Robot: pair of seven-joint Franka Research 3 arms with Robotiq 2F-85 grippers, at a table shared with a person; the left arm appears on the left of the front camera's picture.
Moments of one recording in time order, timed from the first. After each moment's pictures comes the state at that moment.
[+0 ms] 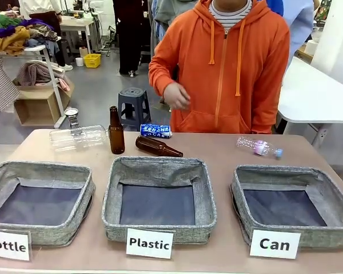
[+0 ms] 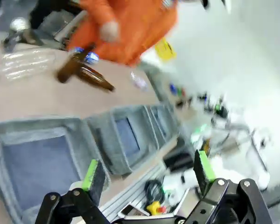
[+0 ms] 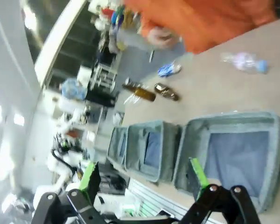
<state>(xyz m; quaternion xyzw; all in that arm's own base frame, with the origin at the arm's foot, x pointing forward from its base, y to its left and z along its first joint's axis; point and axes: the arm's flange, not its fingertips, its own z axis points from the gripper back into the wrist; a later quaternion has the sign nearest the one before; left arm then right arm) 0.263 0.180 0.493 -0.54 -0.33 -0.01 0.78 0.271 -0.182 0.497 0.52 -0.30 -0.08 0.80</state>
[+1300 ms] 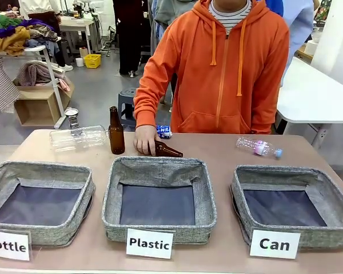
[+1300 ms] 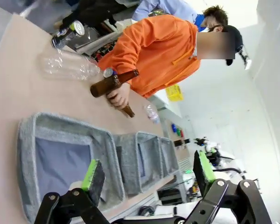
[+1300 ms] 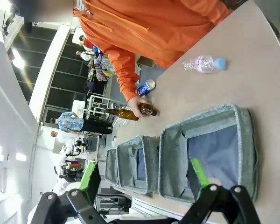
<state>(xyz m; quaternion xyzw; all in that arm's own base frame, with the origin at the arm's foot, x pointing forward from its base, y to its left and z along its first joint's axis) 0.279 0.232 0.454 -0.54 -0.34 0.11 0.76 0.261 -0.220 0.461 0.51 -0.30 -0.17 0.79</state>
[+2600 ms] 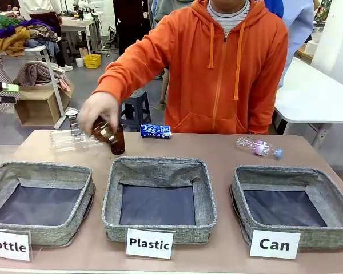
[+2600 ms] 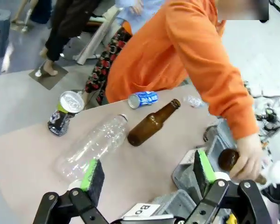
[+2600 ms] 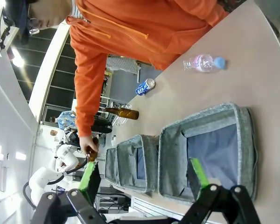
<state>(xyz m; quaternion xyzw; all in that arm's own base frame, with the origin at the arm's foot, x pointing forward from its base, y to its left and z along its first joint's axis) 0.544 0.186 0.438 -0.45 -0.38 -0.15 0.79 0.261 -0.221 0.461 0.51 -0.30 -0.17 0.79</state>
